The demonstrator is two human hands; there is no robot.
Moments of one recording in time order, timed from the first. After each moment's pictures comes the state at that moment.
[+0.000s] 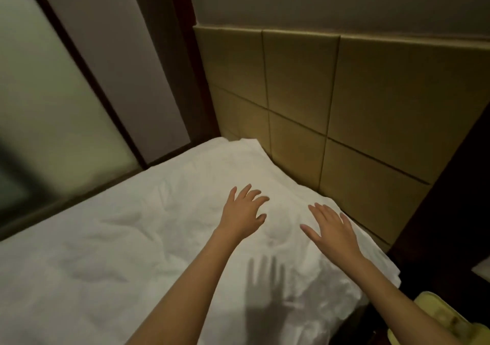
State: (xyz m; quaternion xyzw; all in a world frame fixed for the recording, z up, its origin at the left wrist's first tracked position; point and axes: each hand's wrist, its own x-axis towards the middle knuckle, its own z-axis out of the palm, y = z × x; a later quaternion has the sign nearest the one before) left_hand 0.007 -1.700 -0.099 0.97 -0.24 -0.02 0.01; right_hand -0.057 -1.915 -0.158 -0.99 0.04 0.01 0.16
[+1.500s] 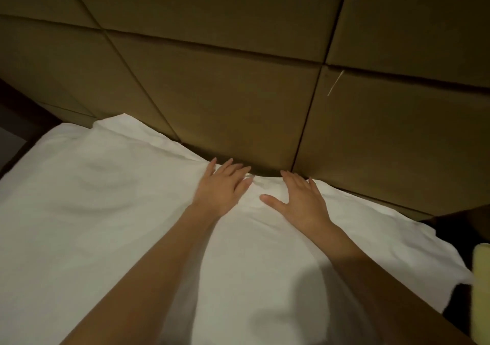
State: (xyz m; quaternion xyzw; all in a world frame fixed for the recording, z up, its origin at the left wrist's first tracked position) left_hand 0.371 -1.833 -0.378 0.87 -0.48 -0.12 -0.01; right_hand 0.223 -1.961 -0.375 -0.91 0.30 0.10 0.26
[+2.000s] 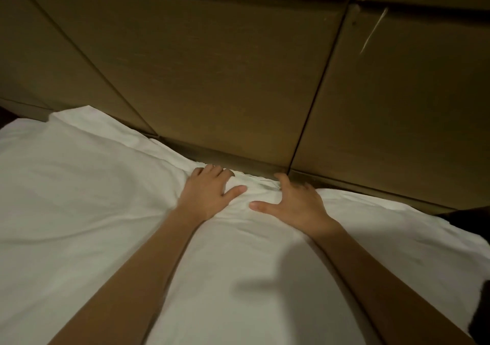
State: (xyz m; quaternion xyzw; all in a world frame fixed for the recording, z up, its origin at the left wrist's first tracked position) left_hand 0.396 -1.835 -0.441 0.86 -0.49 -0.10 0.02; right_hand 0.239 -1.968 -0.414 -0.88 0.34 0.15 0.30
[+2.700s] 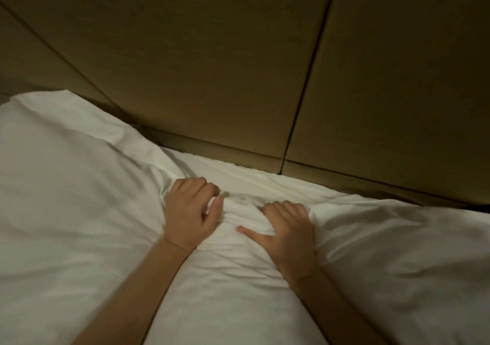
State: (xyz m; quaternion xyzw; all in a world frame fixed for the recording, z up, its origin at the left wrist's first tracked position) left_hand 0.360 -1.813 -0.456 0.80 -0.51 0.17 0.27; right_hand 0.209 -1.920 -0.475 -0.90 0.24 -0.33 0.17
